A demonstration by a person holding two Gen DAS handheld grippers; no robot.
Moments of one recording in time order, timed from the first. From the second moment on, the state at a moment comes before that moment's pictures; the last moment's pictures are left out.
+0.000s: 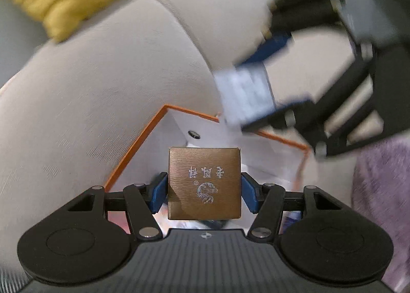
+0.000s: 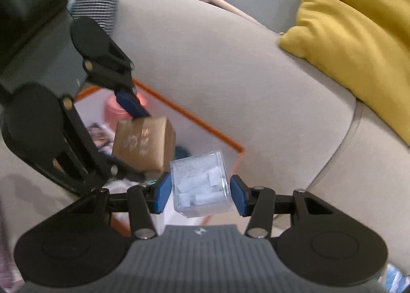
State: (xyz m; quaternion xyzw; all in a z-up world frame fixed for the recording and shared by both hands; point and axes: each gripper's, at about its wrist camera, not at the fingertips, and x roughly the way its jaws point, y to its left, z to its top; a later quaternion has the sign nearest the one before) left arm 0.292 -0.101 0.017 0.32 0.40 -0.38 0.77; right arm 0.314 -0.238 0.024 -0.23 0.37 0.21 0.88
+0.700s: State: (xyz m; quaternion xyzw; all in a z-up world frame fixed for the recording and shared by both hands) left arm 0.339 -0.148 -0.114 0.49 0.32 -0.40 0.70; right arm 0.383 -0.263 -0.032 -0.24 0.39 0.19 0.87
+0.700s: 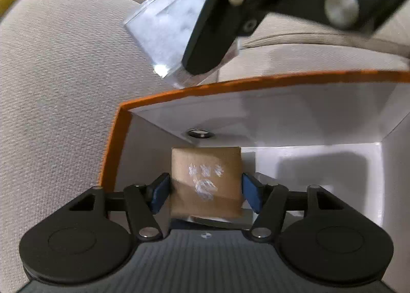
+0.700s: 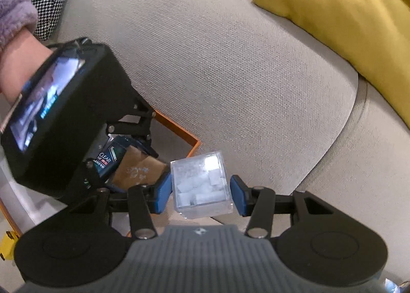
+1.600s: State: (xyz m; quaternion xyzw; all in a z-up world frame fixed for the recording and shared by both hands) left arm 0.324 -0.033 -0.057 0.21 0.46 -0.30 0.81; right arm 0.385 -0.180 -0.058 -0.37 0.46 0.43 0.68
